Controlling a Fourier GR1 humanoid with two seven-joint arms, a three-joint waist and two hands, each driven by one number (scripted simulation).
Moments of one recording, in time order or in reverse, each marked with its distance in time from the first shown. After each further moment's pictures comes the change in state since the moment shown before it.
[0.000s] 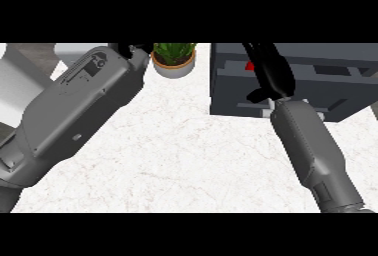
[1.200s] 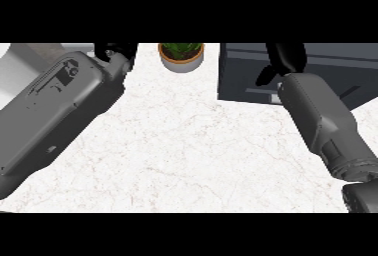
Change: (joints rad) left arm 0.071 0.093 0.017 -0.197 -0.062 0.009 0.104; right arm -0.322 -0.090 -0.126 0.488 0.042 -0.209 0.039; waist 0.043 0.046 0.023
